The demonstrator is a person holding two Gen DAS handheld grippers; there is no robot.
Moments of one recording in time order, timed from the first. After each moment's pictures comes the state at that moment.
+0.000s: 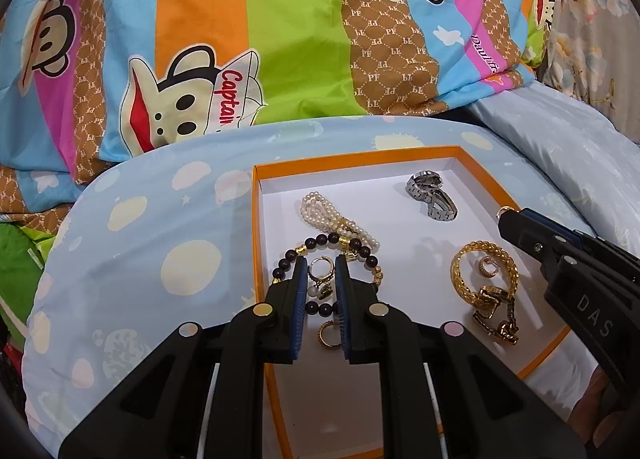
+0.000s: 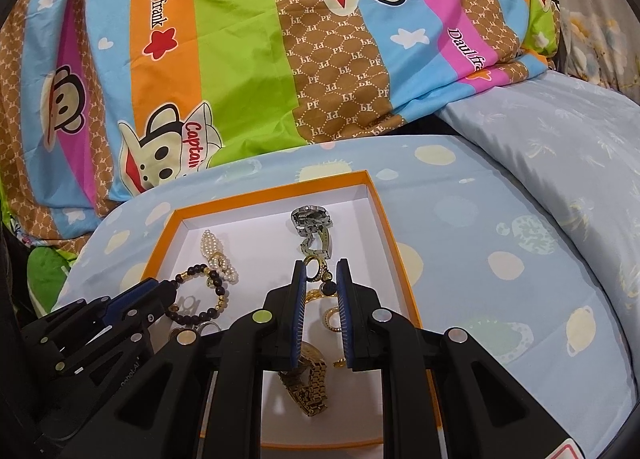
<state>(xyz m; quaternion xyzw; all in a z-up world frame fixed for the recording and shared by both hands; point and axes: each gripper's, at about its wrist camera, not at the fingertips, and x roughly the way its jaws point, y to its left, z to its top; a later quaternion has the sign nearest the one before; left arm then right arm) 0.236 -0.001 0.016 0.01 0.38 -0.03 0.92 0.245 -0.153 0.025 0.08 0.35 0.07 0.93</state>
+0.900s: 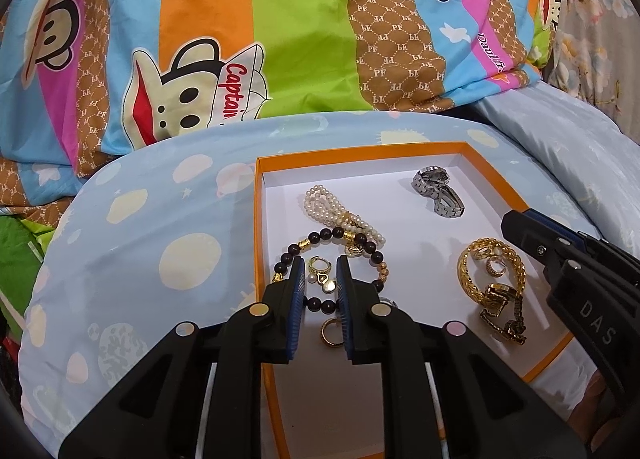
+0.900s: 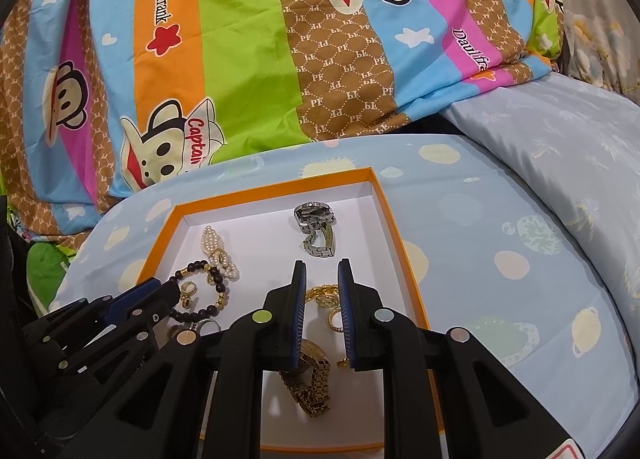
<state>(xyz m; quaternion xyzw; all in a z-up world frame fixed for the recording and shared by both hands) 0.237 0.000 0.010 0.01 0.38 -0.02 0.92 0.244 -0.150 0.024 0.07 0.35 0.07 0.93</state>
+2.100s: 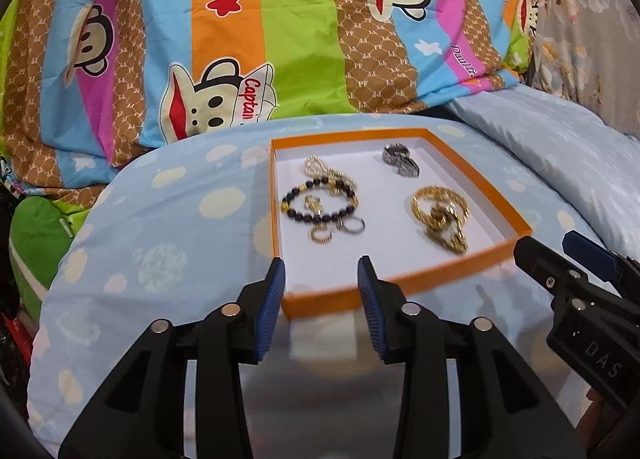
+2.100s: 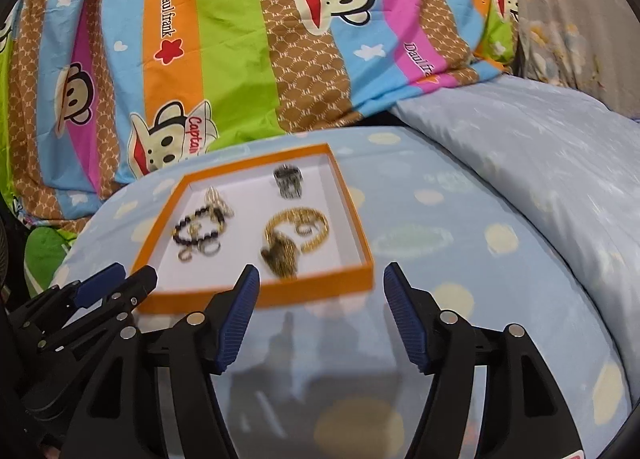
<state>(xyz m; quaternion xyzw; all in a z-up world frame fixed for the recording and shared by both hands) 0.131 -0.012 0.025 0.02 0.35 -0.01 0.94 0.121 -0.173 0.029 0.06 0.33 0.02 0.94</state>
